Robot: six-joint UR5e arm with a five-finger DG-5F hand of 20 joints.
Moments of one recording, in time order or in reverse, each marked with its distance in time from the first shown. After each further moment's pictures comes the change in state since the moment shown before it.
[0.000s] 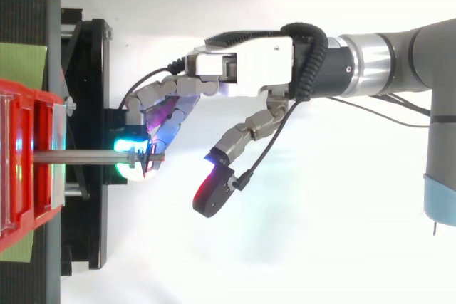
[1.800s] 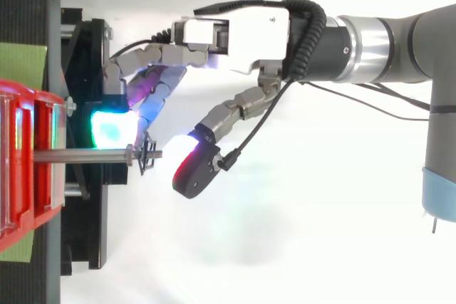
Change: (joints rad) arm -0.010 -0.002 0.064 -0.017 0.041 0.022
